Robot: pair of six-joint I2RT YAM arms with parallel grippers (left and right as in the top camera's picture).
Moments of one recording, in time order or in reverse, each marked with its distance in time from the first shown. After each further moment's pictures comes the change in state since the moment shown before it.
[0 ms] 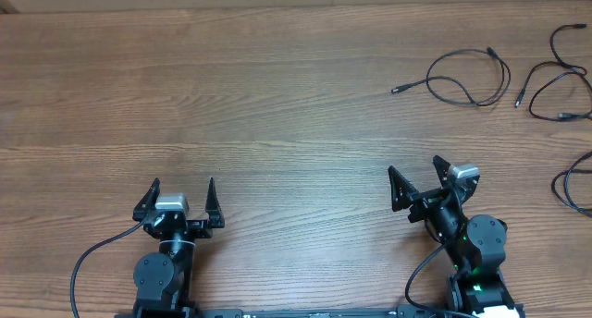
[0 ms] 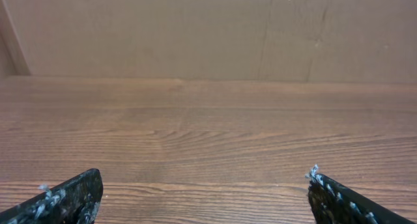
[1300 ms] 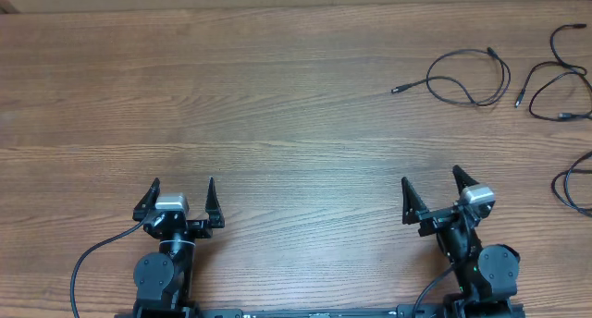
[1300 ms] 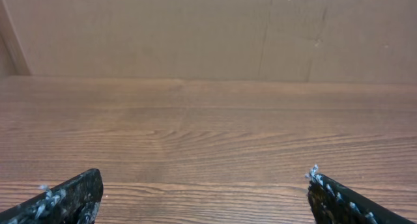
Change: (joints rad) left arm 0.000 0.000 0.000 0.000 0.000 0.000; right arm 0.000 -0.597 0.000 -0.478 0.098 -0.111
